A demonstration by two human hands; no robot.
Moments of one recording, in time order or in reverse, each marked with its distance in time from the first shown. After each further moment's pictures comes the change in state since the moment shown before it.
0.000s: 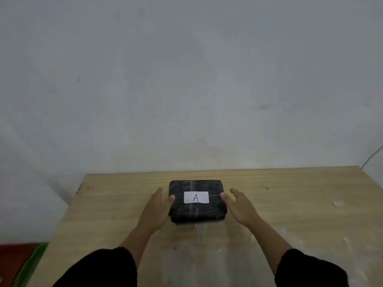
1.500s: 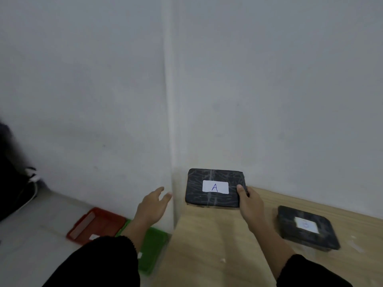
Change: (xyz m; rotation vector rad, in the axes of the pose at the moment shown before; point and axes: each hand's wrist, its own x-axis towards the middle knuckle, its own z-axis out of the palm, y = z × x) left_hand -0.150 -0.178 -0.311 -0.041 0.378 -0.097; right_hand -0.128 -0.240 0.225 0.425 0.161 -0.381
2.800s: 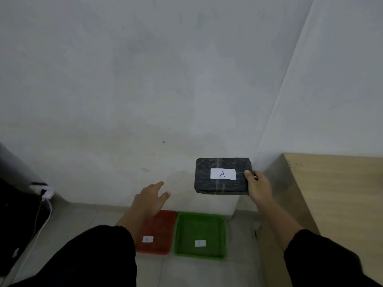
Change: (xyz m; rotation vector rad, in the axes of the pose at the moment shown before) left_hand 0.260 -0.282 -0.322 0.448 -0.355 0.130; right_hand -0.026 -0.080 0.442 -0.071 0.177 0.248
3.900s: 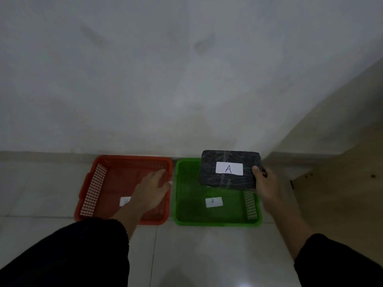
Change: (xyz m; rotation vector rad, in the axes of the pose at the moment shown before) left_hand 0.268 -0.306 0.392 -0.126 -0.149 0.019; right_hand 0.090 0.445 0.290 -0.051 0.076 0.261
